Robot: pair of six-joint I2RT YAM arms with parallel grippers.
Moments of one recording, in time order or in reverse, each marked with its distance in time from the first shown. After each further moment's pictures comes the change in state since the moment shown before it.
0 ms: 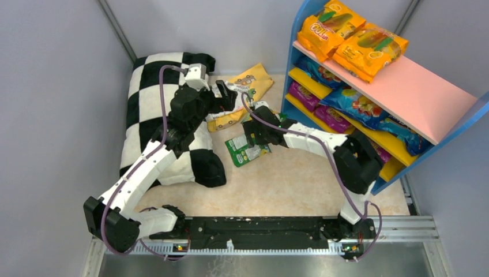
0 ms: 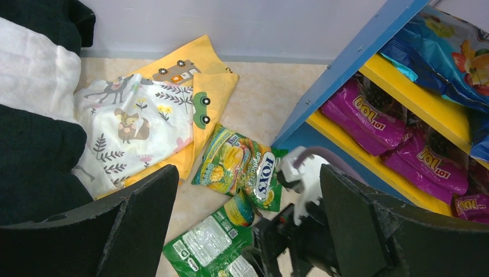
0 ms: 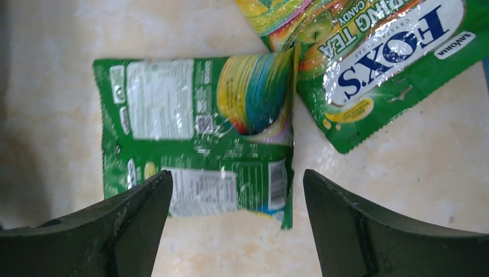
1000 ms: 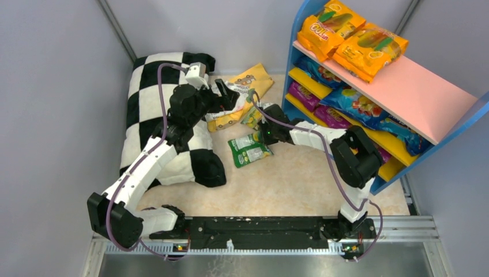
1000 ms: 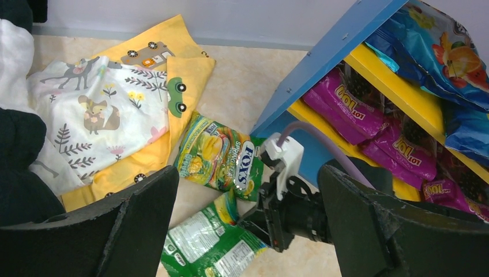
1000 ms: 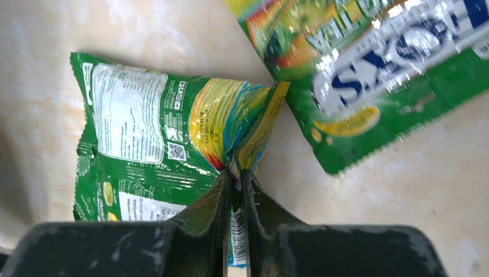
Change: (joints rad) left arm 0.069 0.037 0.000 0.007 0.167 -0.080; right arm -0.126 0.112 -0.027 0.117 -0.222 -0.033
